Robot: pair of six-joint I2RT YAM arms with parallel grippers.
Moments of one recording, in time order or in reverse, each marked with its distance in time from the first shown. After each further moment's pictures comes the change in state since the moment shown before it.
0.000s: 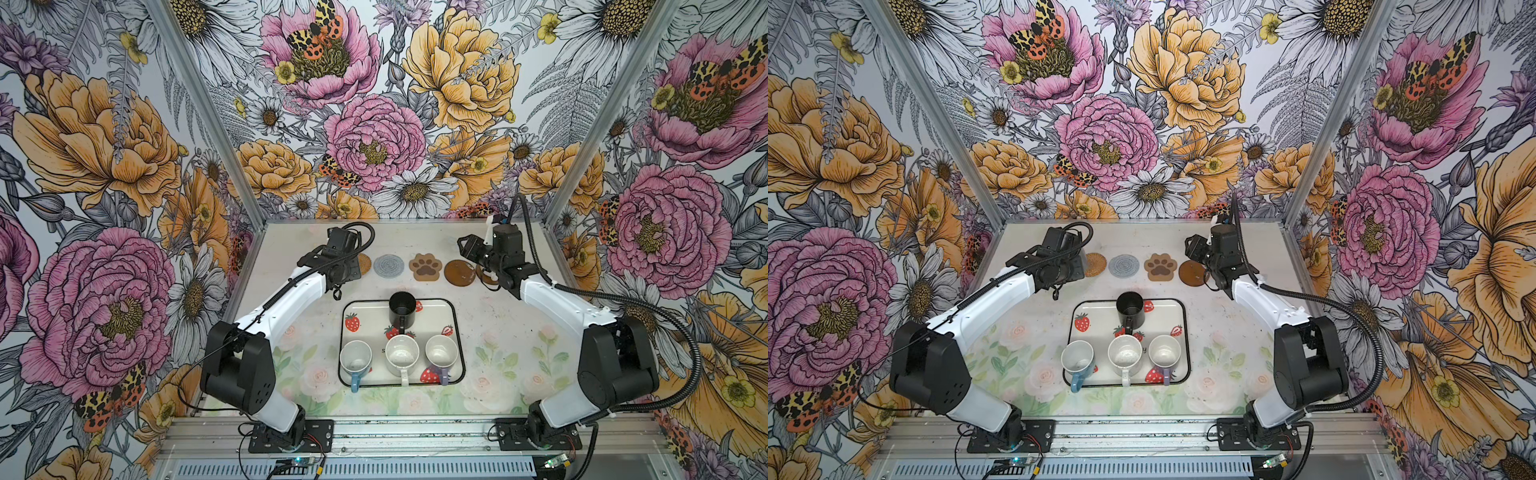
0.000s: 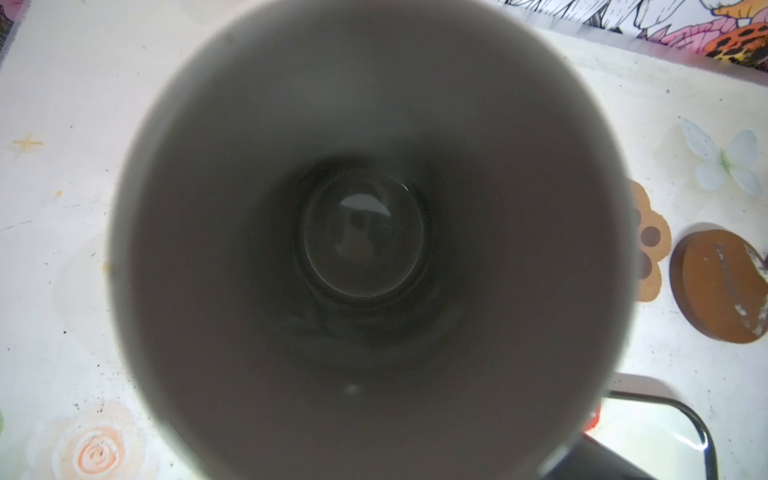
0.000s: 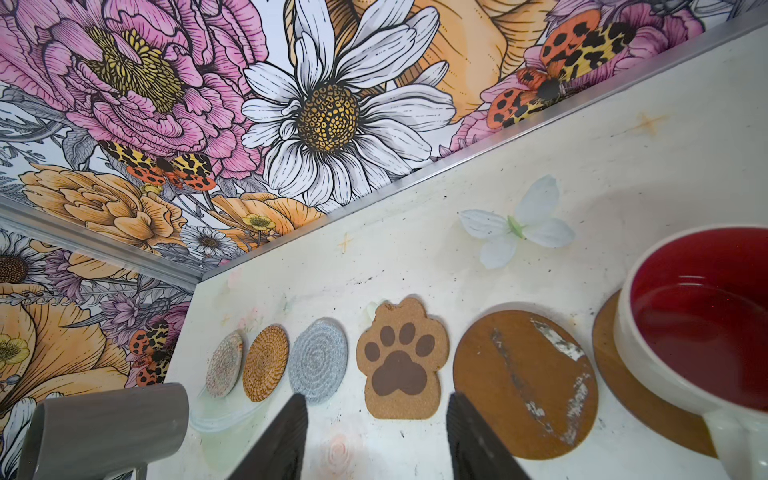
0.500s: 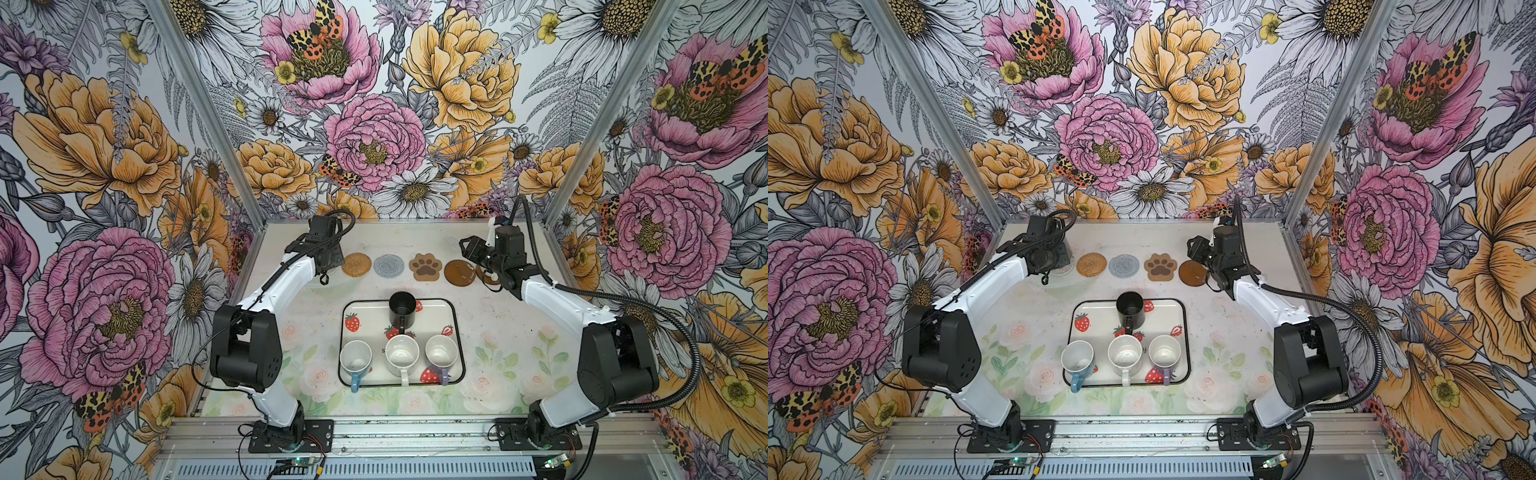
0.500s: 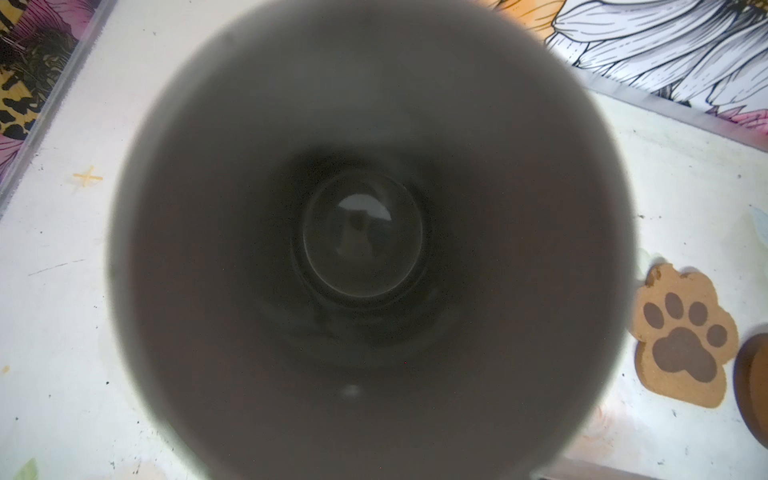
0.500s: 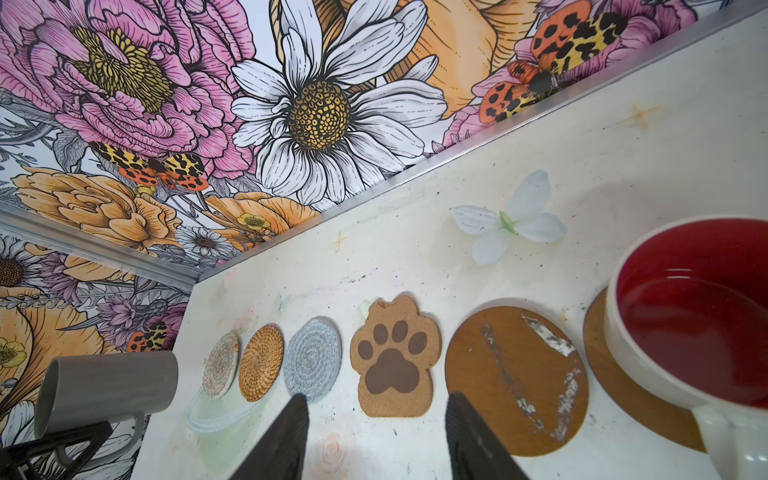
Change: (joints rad) left arm 0.163 0.121 0.097 0.035 0.050 0.055; right arm -0.016 0.003 -0.015 0.008 -0.014 0.004
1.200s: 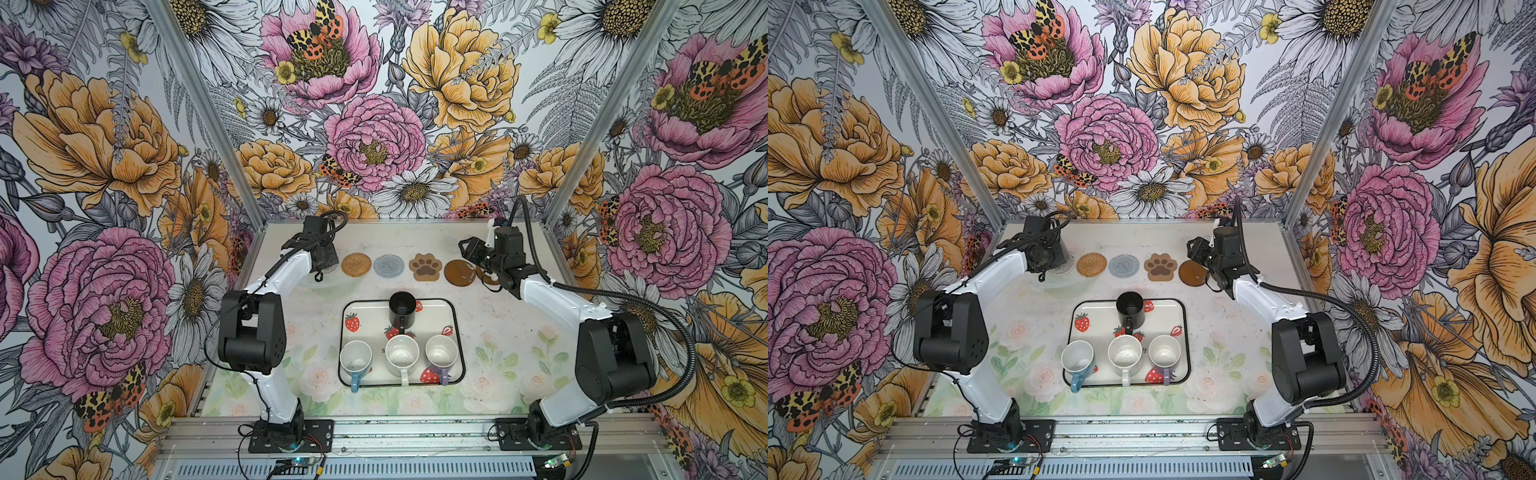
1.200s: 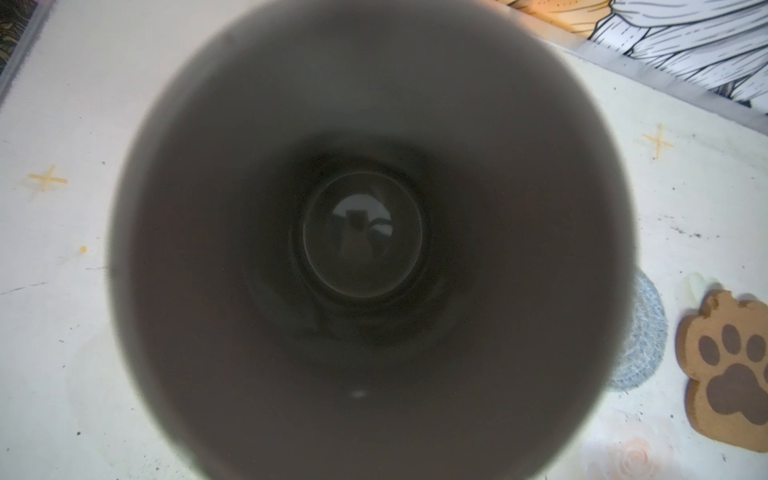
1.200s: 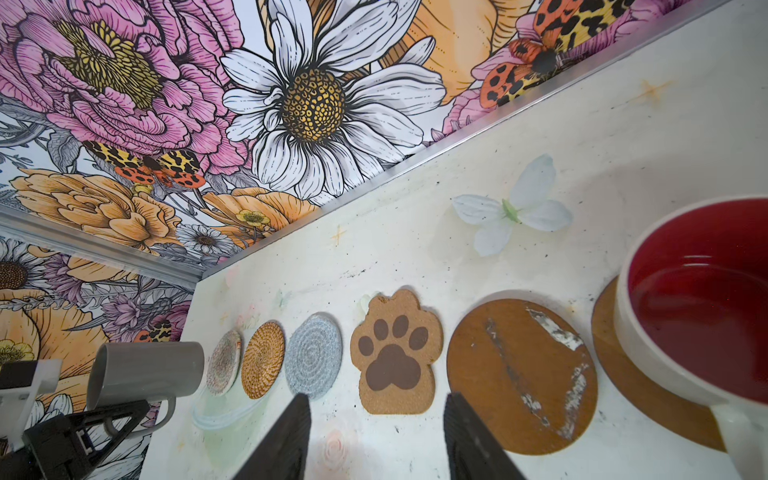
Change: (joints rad) left arm 0.084 0.102 0.016 0.054 0.067 0.031; right arm -0.006 0.025 0.000 0.013 -0.030 0.022
